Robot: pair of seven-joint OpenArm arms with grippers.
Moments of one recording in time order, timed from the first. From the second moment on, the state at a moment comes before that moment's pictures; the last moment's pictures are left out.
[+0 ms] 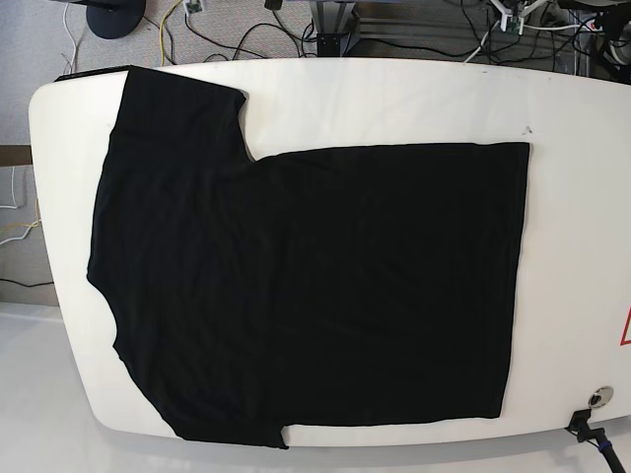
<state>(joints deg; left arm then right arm) 39.1 -16.6 -6.0 56.0 -2.7 -6.9 -4.7 -31.8 11.5 -2.3 43.0 1.5 9.6 2.4</state>
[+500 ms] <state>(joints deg) 56.2 -21.3 -10.7 93.0 -11.9 -8.0 -2.7 -50.1 16.2 19.9 76.3 6.7 10.4 -1.4</state>
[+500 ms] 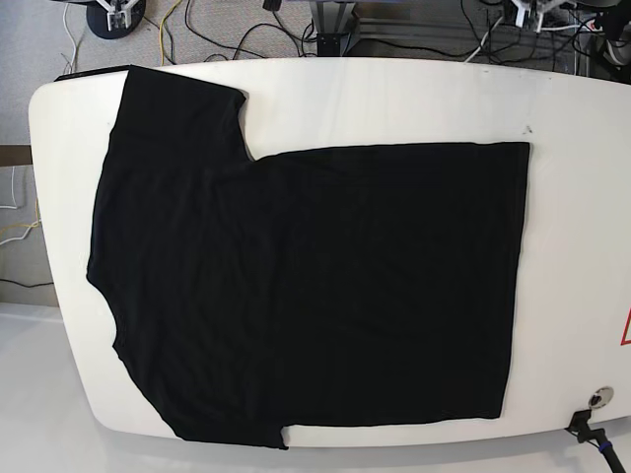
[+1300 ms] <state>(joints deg) 64.9 -20.6 -32.8 123.7 -26.8 -18.9 8.0 -60.4 20.6 24.7 117.4 26.5 10.4 -14.2</state>
